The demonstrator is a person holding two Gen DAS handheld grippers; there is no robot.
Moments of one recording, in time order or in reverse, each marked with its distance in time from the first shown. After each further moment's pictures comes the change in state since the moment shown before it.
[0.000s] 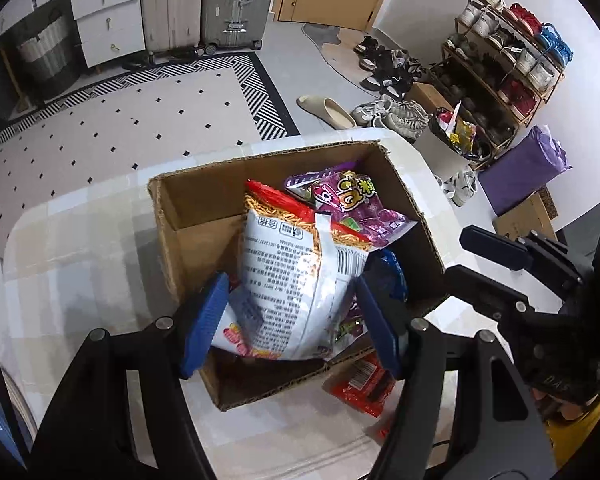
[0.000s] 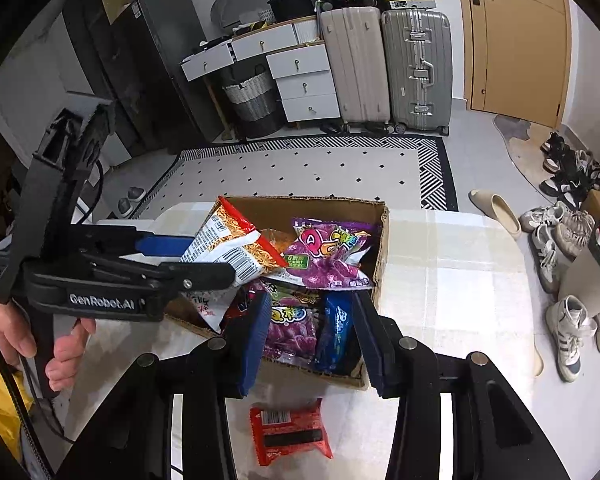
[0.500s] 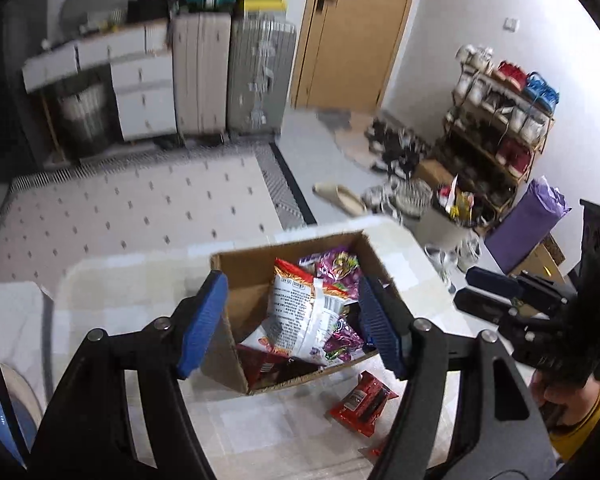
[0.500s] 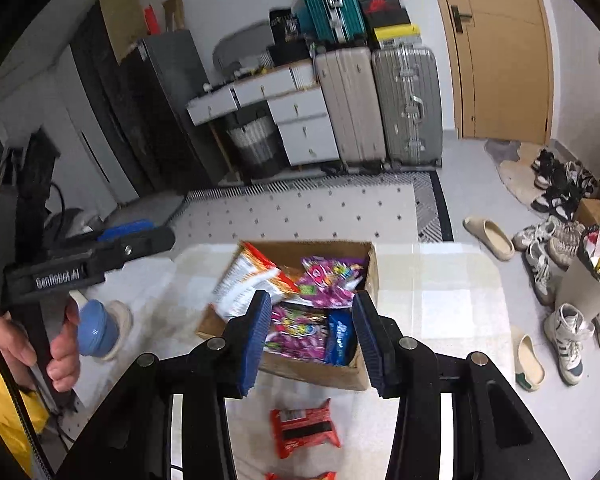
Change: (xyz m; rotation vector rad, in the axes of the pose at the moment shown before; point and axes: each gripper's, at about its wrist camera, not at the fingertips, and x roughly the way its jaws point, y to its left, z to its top) left arm -0.139 -0.005 -0.029 0.011 -0.366 0.083; right arm -0.099 0.008 -0.011 0.033 -0.190 0.039
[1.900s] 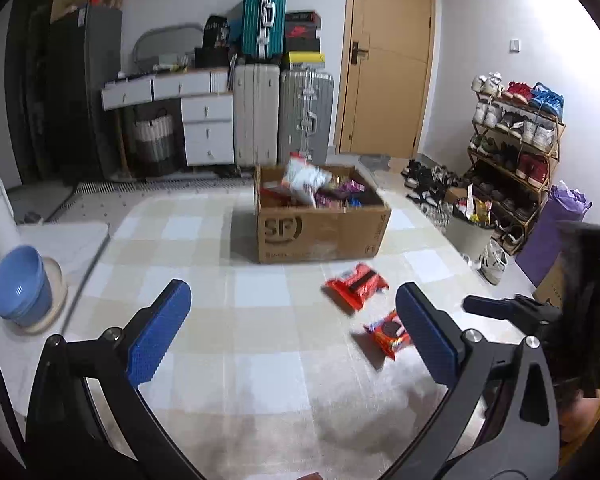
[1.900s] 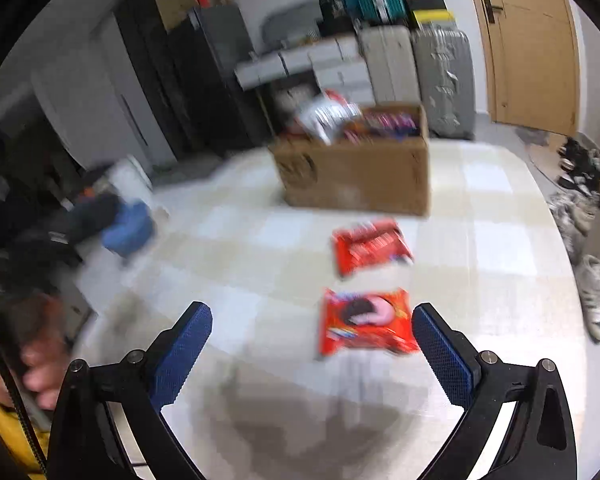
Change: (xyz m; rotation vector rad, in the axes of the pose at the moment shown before) left arm -0.149 -0.073 -0.251 -0.050 -0.191 0.192; right arm -0.019 0.038 -0.216 -0.099 0.131 0.036
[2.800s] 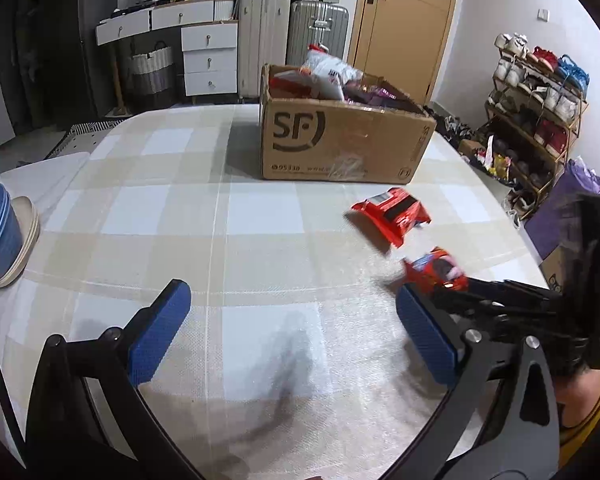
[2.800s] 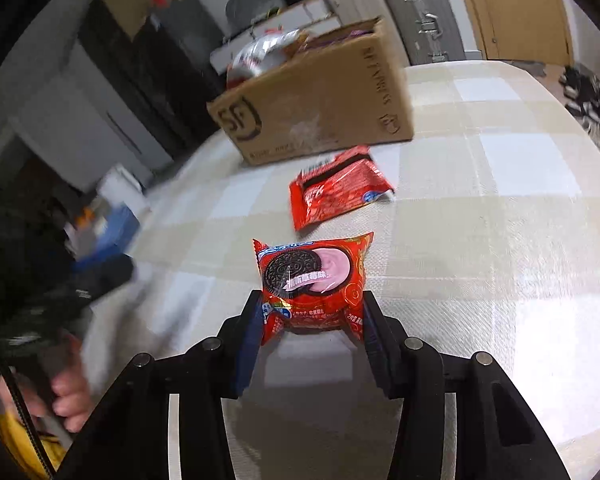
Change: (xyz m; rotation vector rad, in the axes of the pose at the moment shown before) left arm 0.136 0.011 -0.054 -0.044 0.225 0.013; right arm 0.053 -0.059 -0.026 0.234 -0.003 0.206
